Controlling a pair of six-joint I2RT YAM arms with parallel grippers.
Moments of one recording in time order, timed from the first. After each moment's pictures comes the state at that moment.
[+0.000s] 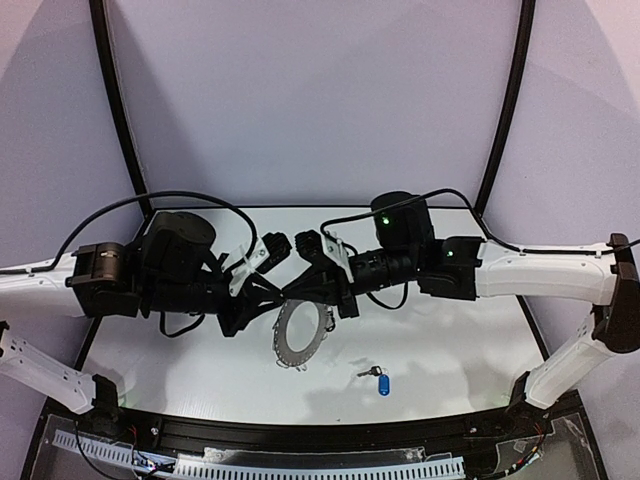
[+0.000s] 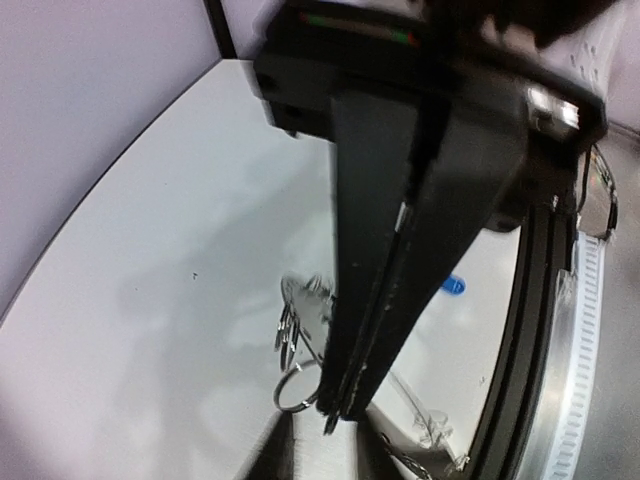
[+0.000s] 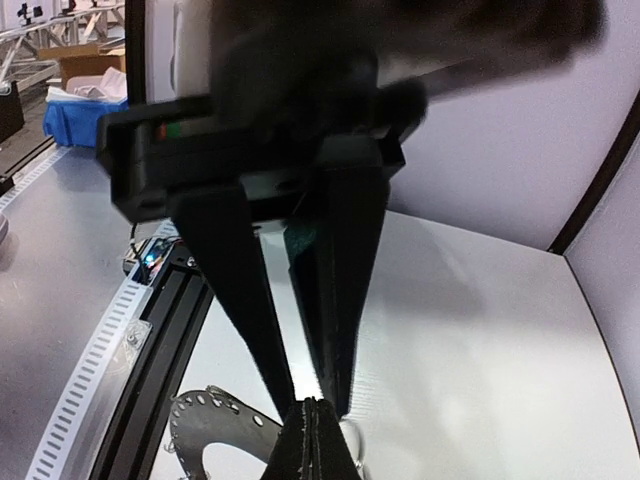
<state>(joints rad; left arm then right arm) -1.19 1.17 1.07 -0.44 -0.10 0.08 1.03 1.48 1.10 0.07 -0.57 -0.39</state>
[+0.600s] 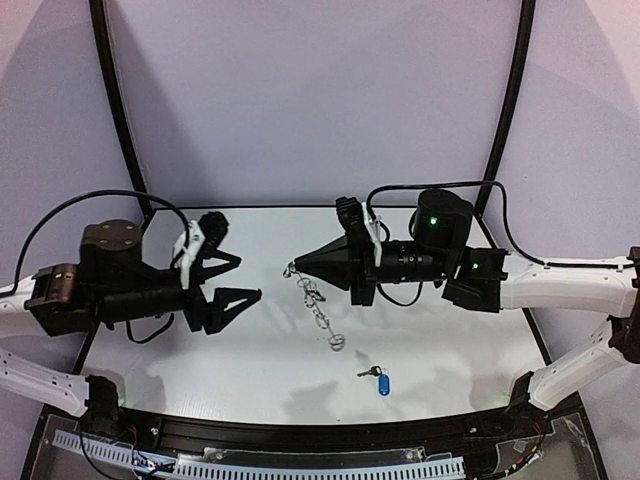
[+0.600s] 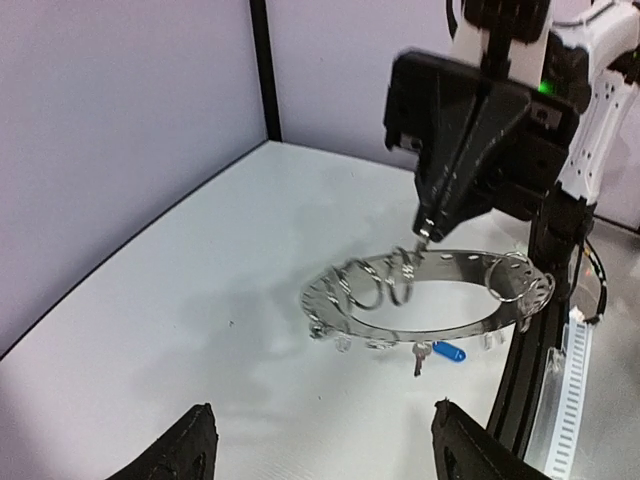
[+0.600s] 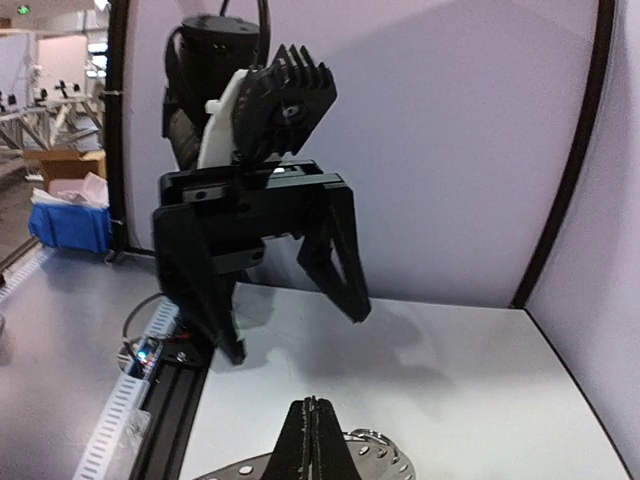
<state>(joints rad) -1.19 0.89 0.88 -0.27 -0.19 0.02 1.02 1.34 0.97 0.38 -0.56 -0.16</state>
